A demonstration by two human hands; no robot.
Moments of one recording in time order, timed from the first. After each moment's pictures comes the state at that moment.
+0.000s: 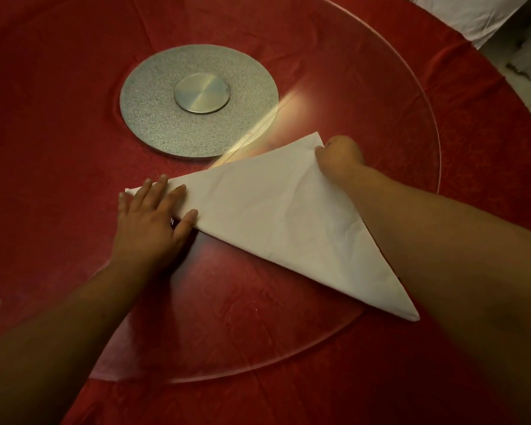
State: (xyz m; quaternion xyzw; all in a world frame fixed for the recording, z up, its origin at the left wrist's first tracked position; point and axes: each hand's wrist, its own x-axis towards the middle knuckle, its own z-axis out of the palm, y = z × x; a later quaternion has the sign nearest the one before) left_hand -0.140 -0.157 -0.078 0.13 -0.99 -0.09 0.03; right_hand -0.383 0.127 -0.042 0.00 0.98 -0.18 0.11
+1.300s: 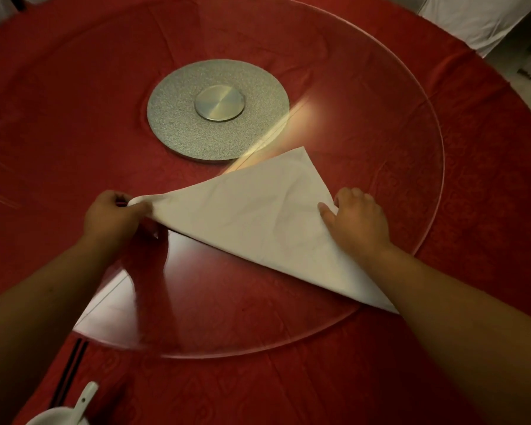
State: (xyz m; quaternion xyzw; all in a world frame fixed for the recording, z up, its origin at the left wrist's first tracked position) left_hand -0.116 -0.224 -0.039 0.44 -0.79 -0.43 0.07; right_hand -0.248 0.174 -0.059 -0.13 0.99 -0.05 -0.05
